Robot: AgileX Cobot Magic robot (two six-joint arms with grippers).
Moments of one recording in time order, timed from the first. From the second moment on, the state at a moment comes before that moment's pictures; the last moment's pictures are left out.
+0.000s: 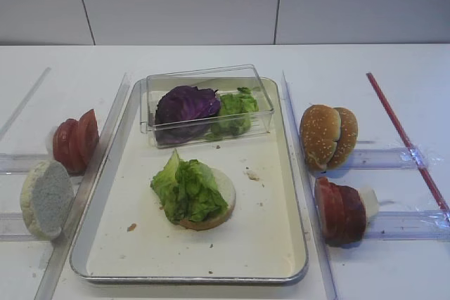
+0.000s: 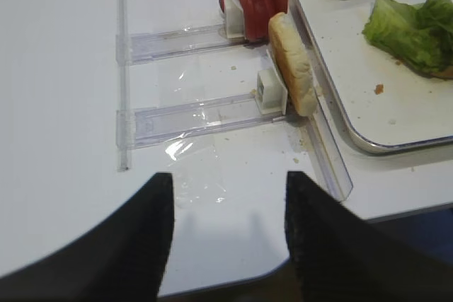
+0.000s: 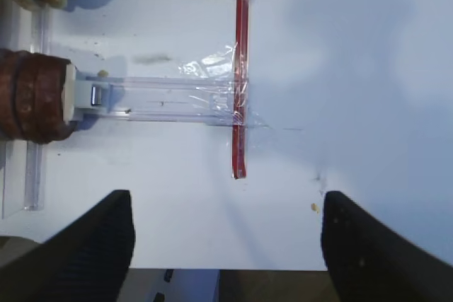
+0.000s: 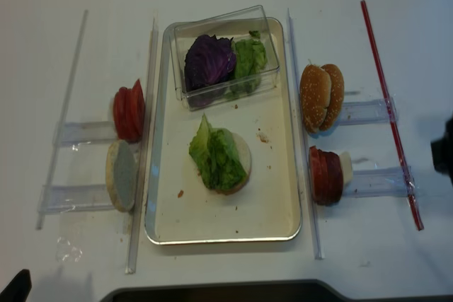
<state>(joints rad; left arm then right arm) -0.14 -0.01 -0.48 0.03 1.18 0.00 0.22 0.87 -0.86 -0.06 1.24 0.16</state>
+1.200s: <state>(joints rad) -0.14 -0.01 -0.48 0.03 1.18 0.00 0.22 -0.01 -0.48 -0.06 1.16 0.07</state>
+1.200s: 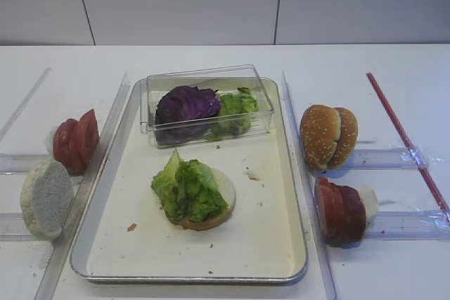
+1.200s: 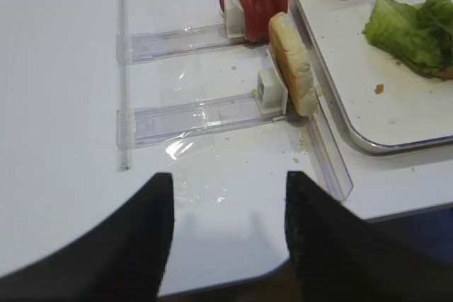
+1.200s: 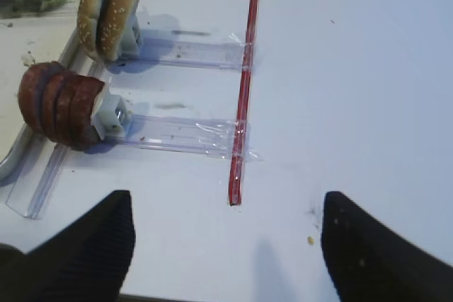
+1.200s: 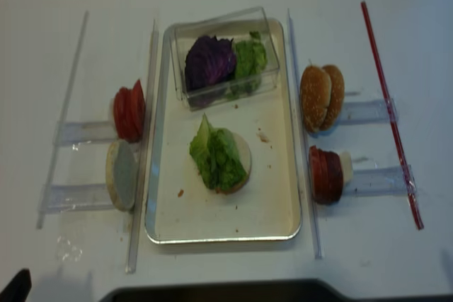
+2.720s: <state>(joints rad) -0.14 -0.01 -0.48 0.03 1.18 0.00 0.08 -0.02 -0.47 -0.05 1.14 0.05</state>
